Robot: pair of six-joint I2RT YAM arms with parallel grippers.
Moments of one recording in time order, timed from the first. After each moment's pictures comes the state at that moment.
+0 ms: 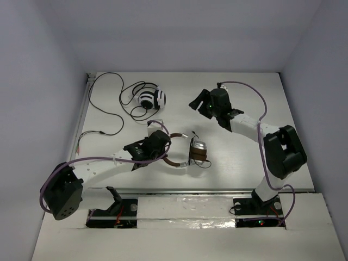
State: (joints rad) left arm -0.87 1.22 0.69 -0.33 -0.39 -0.74; right arm 0.48 1.70 1.10 0.11 0.03 0.87
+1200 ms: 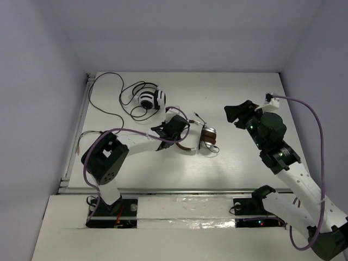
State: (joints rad) left arm -0.82 1.72 0.99 -0.13 -0.45 -0.64; right arm 0.45 0.80 0.82 -0.11 0.21 0.65
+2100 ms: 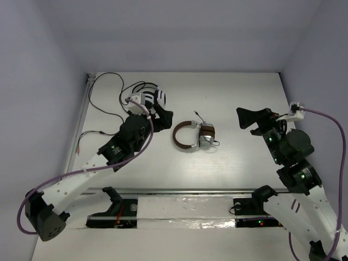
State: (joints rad) left arm -0.79 0.99 0.85 -0.05 -0.42 -0.62; right arm 0.45 0.57 0.86 -0.22 0.23 0.60
